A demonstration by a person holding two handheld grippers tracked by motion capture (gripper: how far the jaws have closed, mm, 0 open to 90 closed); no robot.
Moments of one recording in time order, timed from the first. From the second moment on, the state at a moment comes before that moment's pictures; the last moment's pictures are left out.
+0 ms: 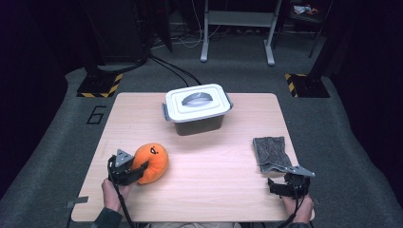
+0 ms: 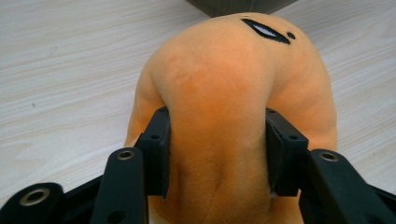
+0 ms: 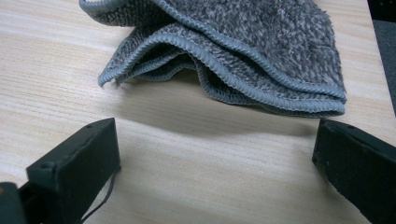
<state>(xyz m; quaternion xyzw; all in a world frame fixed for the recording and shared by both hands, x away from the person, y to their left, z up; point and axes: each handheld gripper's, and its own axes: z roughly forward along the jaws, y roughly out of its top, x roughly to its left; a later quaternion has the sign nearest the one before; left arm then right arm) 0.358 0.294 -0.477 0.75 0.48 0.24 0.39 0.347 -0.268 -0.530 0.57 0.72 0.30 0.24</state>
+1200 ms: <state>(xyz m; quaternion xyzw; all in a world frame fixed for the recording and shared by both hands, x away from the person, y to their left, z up) 0.368 0.246 -0.447 0.79 0.38 0.22 0.43 0.347 -0.268 -0.530 0.57 0.72 0.31 0.24</state>
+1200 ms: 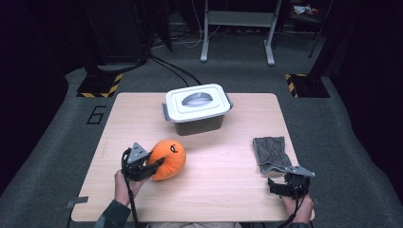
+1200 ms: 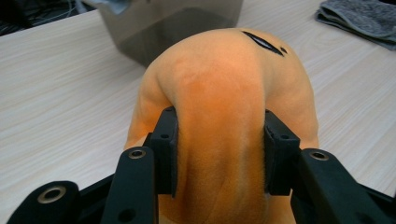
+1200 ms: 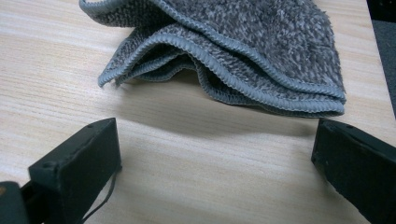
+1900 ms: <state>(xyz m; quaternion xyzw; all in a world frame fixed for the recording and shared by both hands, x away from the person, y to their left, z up) 0.399 0.181 -0.441 0.82 0.31 0.18 0.44 0.347 -0.268 -0.530 0.58 0.72 0.31 0.24</state>
